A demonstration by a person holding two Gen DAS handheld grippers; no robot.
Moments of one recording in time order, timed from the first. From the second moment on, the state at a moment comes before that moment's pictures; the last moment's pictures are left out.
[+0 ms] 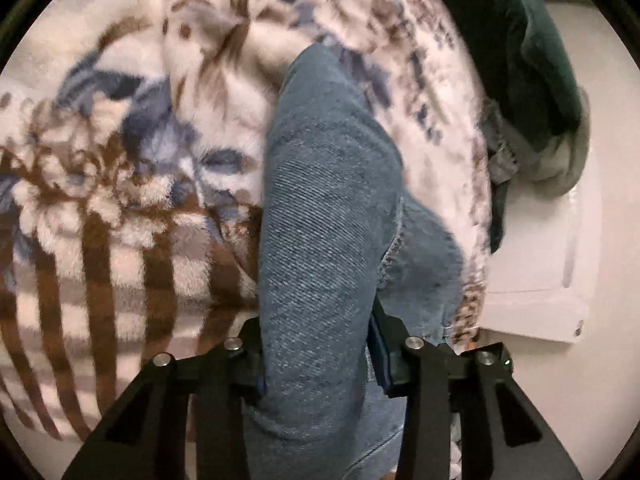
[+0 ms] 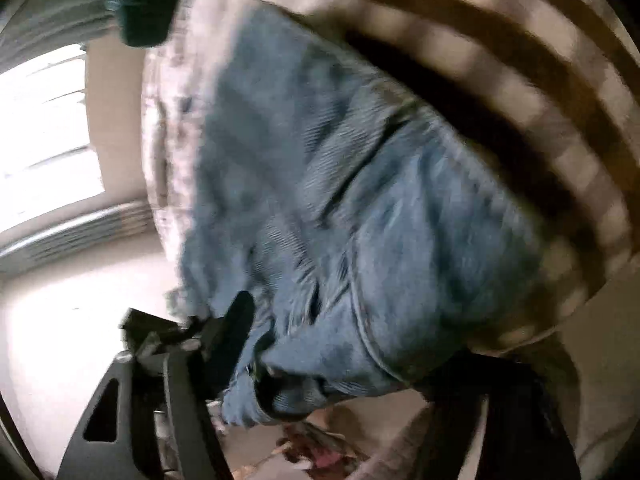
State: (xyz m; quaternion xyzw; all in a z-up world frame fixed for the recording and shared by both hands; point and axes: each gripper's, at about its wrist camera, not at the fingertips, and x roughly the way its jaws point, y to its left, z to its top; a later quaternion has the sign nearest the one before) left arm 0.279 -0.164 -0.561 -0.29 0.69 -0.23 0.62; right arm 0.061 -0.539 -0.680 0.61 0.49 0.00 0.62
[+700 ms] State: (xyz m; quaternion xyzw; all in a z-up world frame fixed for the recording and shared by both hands) left arm 0.294 -0.195 -0.607 -0.25 0.72 -0.26 0.60; right arm 0.084 -0.524 -0.679 0.54 0.58 -0.03 0.61
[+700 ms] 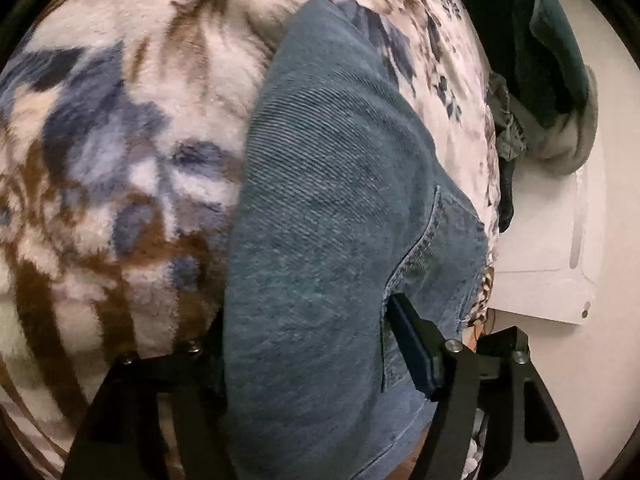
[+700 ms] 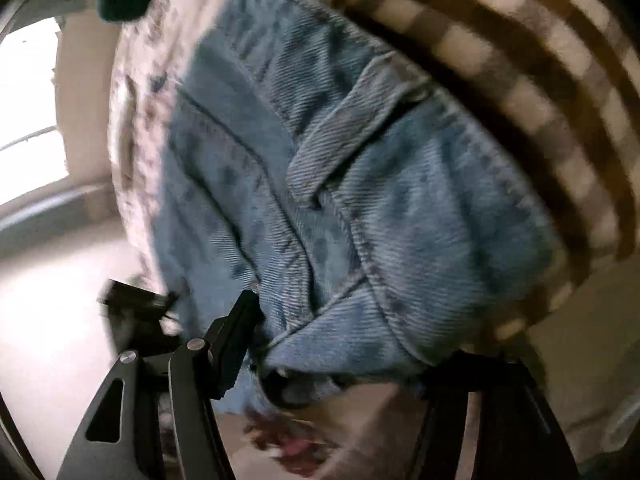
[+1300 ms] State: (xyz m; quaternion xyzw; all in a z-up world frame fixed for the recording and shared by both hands) left arm 0.288 -0.203 -0.585 -0.24 0.70 -0.29 0.61; right arm 0.108 -0.495 -0.701 0.57 0.54 0.02 0.62
